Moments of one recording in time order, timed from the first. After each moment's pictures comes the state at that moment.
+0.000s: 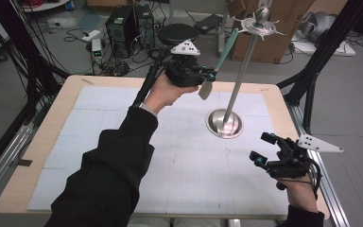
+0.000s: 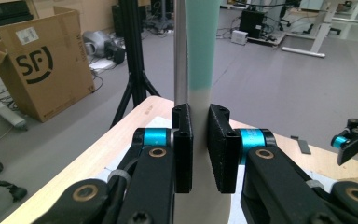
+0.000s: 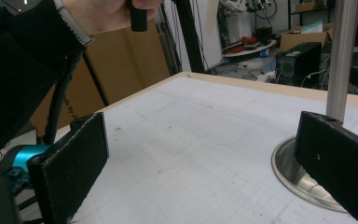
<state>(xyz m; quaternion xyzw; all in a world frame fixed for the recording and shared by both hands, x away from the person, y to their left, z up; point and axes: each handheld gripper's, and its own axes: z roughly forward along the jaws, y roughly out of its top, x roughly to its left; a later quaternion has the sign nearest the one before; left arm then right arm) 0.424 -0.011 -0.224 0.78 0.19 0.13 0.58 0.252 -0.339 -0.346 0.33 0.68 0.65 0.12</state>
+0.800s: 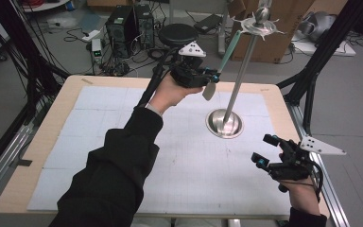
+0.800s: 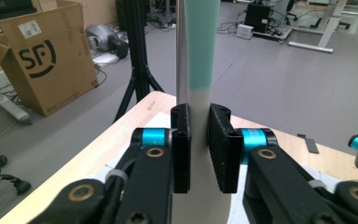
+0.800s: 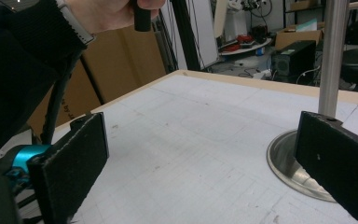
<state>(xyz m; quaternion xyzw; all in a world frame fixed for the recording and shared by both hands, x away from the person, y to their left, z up) 0.427 -0.026 -0.230 0.78 0.20 0.14 0.57 0.247 -0.344 -0.347 0.33 0.68 0.64 0.12</state>
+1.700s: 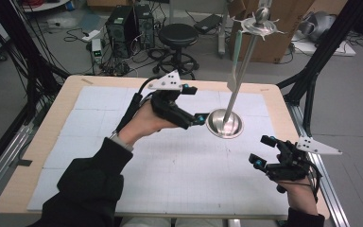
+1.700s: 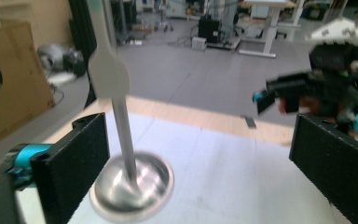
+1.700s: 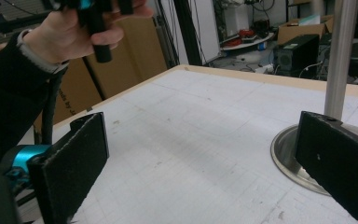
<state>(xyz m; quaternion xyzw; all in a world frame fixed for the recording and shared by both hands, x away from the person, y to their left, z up) 0.355 0.034 -0.271 0.78 0.12 0.09 0.60 0.248 -0.338 -0.351 0.33 0.69 0.64 0.12</state>
